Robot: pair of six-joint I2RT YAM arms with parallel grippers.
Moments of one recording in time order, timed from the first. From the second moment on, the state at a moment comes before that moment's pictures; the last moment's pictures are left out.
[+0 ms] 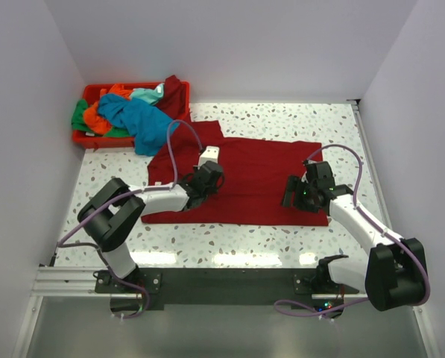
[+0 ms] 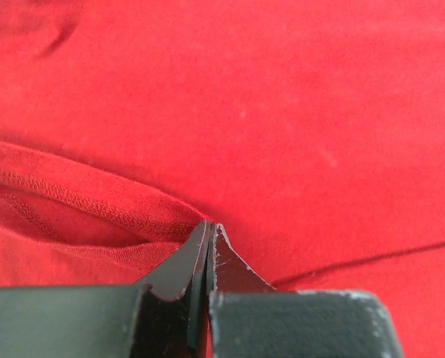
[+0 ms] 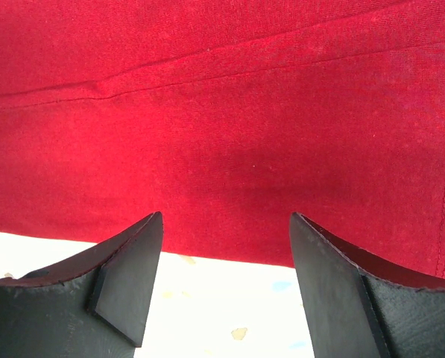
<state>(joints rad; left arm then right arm) -0.77 1.71 0.85 0.11 -0.49 -0.44 0.21 1.18 0.65 -0.48 -0.09 0.42</state>
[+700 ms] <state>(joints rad) -0.77 1.80 0.99 0.09 -0.53 -0.42 0.21 1.18 0.65 -0.48 -0.09 0.42</state>
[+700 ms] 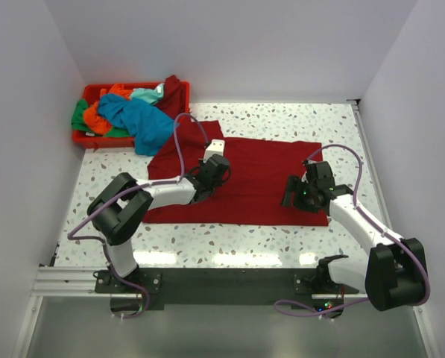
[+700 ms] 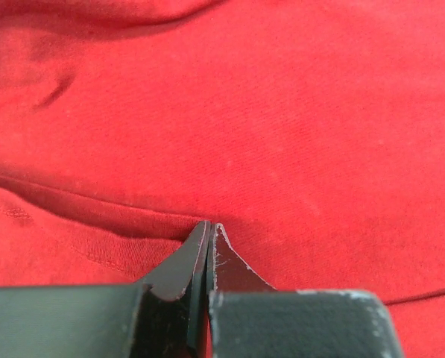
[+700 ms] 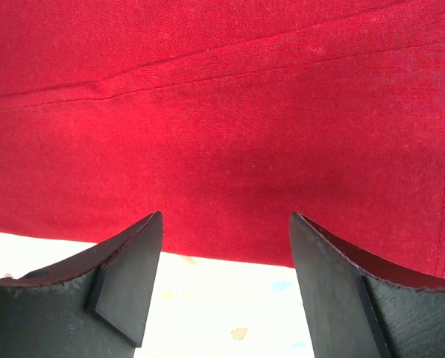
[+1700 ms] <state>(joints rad) -0.72 1.59 0.82 0.23 -0.45 -0.41 0.22 1.22 0.73 -0.46 -0.08 0.42</state>
